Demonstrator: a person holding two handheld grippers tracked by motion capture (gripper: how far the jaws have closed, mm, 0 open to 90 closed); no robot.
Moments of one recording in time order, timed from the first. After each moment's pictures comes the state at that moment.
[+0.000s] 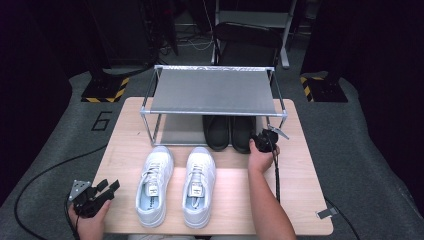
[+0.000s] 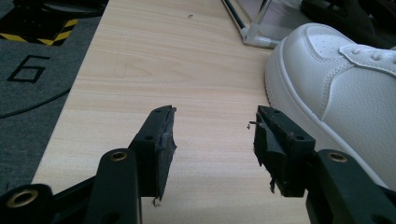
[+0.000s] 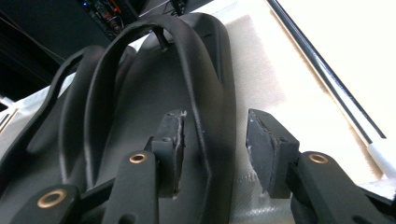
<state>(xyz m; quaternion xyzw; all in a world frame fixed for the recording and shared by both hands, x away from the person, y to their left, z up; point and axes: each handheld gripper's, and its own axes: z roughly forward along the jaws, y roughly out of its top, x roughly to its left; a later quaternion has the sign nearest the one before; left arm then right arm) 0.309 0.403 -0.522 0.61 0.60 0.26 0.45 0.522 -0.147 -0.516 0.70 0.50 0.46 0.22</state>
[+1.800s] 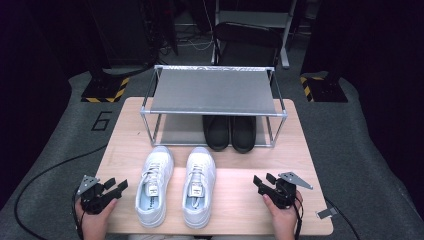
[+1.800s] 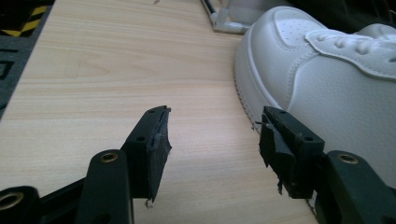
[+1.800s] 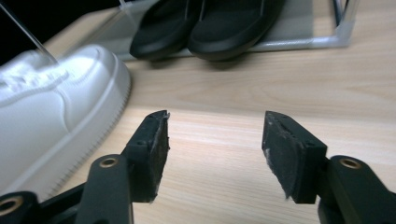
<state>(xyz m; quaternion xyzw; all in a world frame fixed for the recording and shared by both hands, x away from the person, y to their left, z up) 0.319 0.387 -0.515 0.64 0.58 0.22 0.45 0.336 -0.174 -0.500 0.56 0.64 0.48 0.19</state>
